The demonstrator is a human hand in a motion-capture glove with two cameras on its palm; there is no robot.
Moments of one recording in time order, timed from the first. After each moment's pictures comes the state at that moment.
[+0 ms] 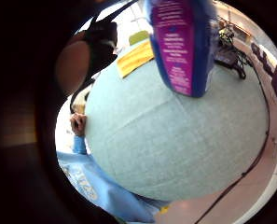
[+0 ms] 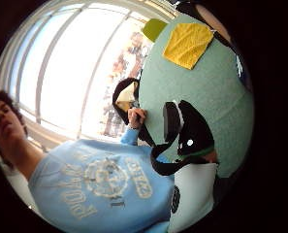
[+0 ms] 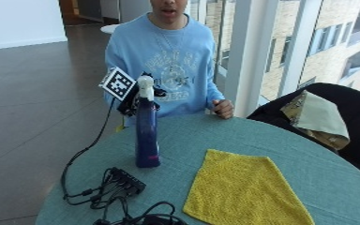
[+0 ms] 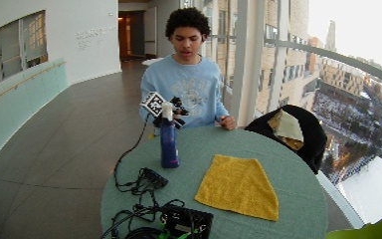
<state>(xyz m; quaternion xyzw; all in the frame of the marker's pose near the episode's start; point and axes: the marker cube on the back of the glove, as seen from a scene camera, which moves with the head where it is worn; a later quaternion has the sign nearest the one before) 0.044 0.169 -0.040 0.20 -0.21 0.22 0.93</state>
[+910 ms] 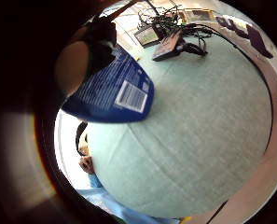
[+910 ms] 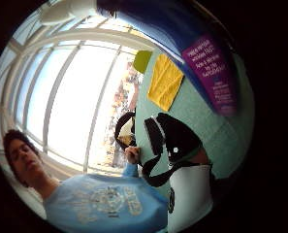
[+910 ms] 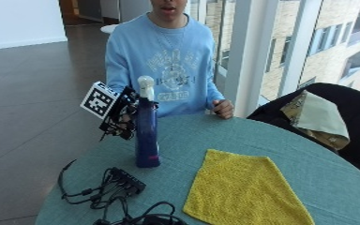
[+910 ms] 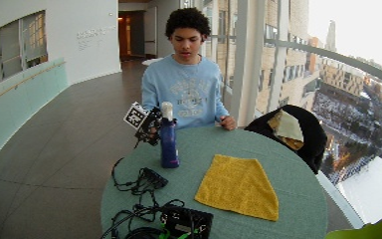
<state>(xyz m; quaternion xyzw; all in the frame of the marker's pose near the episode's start) 0.151 0.155 -0.036 0.31 -0.27 0.35 0.84</state>
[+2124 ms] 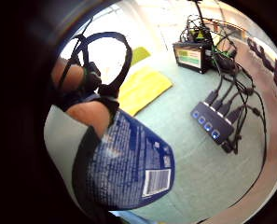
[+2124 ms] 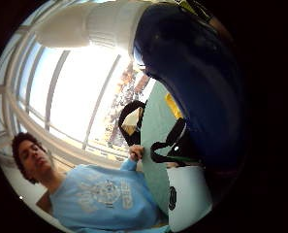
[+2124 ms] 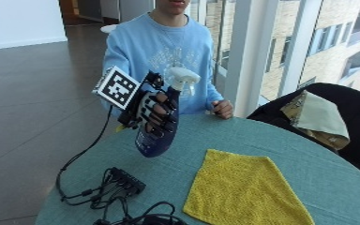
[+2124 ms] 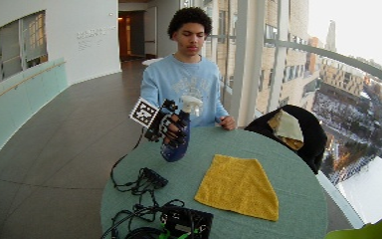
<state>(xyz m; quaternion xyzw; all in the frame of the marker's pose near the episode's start) 0.180 0.050 -0.100 0.23 -0.26 0.20 0.92</state>
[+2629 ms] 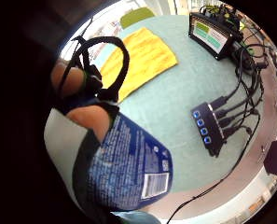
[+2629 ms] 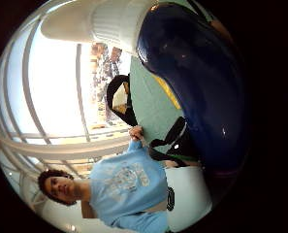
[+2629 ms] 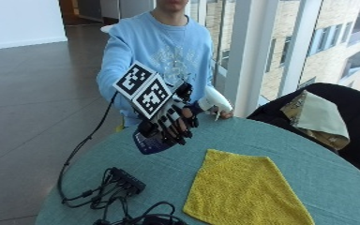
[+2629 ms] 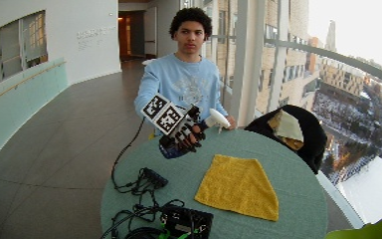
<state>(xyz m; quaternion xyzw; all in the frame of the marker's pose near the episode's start) 0.200 -0.011 -0.110 -0.03 -0.24 0.22 0.95</state>
